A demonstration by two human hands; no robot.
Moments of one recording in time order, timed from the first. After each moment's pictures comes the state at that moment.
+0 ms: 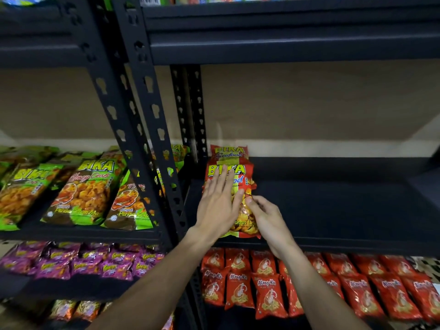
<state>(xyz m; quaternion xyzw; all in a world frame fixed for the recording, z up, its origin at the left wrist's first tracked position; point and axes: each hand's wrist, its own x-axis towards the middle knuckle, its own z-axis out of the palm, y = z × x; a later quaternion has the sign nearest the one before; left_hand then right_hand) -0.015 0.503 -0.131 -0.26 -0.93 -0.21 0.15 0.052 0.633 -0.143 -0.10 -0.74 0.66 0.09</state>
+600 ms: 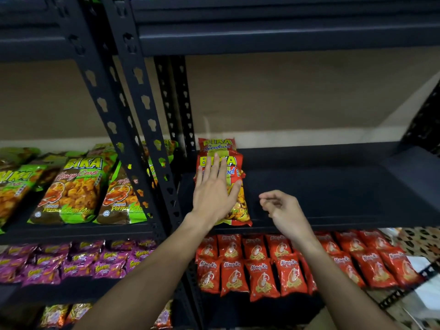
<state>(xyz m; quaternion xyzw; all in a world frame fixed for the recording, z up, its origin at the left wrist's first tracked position) -0.010 0.506 -0.121 -0.27 -0.93 -0.18 0.17 0.099 0.668 -0.136 -0.15 -0.81 0.54 0.15</state>
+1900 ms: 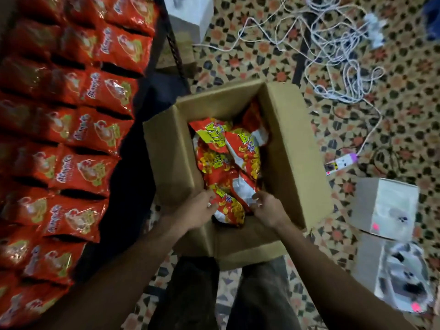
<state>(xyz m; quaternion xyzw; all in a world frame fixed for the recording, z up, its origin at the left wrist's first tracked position) 0.262 0.703 -0.491 -0.59 -0.59 0.14 -0.53 0.479 0.672 -0.521 -0.73 -0.45 0.51 -0.07</state>
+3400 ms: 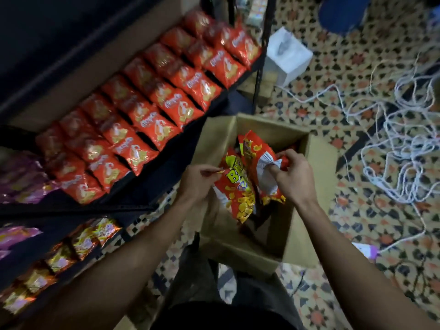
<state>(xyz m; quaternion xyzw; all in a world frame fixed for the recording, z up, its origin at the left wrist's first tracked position) 0.288 0.670 -0.404 -0.29 -0.80 -0.32 -0.41 0.494 0.784 -0.393 -0.59 -0.69 0.40 0.14</state>
